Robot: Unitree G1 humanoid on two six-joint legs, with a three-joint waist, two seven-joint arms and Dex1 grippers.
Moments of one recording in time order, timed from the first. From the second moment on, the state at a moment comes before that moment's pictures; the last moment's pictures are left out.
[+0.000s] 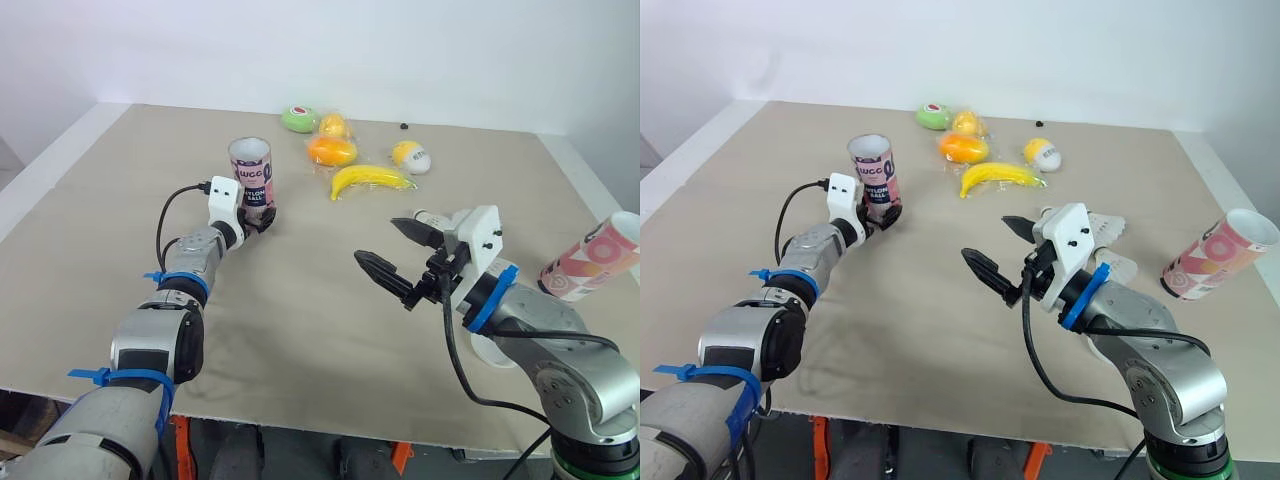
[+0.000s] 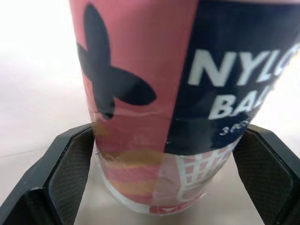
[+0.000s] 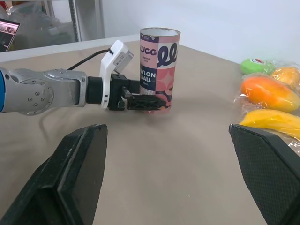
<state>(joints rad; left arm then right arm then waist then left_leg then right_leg) -1.10 0.25 0.19 1.35 -0.09 -0.19 -0.48 -0.24 -0.57 -0.12 -0.69 0.65 0.72 0.43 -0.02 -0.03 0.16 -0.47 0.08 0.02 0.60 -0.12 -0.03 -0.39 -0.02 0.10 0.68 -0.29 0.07</state>
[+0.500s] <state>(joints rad) -1.10 0.25 0.21 1.35 -0.08 -0.19 -0.49 -0.25 -0.58 -0.12 -0.69 0.65 0.72 0.43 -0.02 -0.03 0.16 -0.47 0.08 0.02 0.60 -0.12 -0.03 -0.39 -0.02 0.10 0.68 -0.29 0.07</state>
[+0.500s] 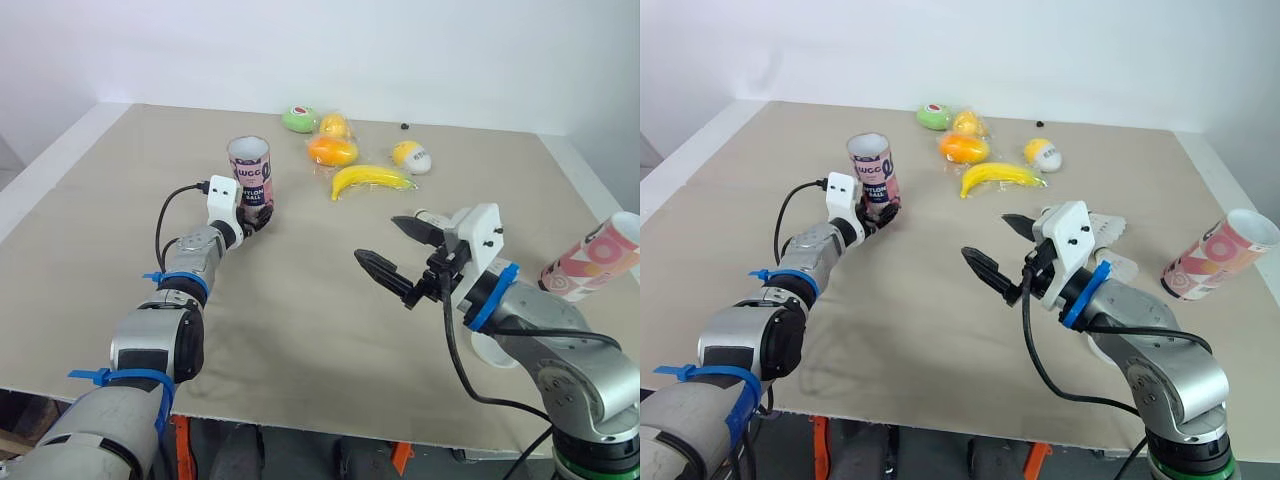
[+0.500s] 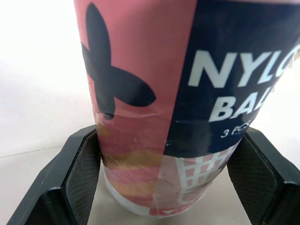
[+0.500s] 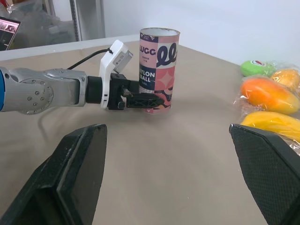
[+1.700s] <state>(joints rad) -1.08 0.38 0.02 1.23 0.00 -0.26 -1.31 -0.19 -0.61 -0.20 -0.65 0.67 0.77 0.39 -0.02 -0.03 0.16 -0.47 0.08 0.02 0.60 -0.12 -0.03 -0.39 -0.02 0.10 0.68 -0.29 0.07</state>
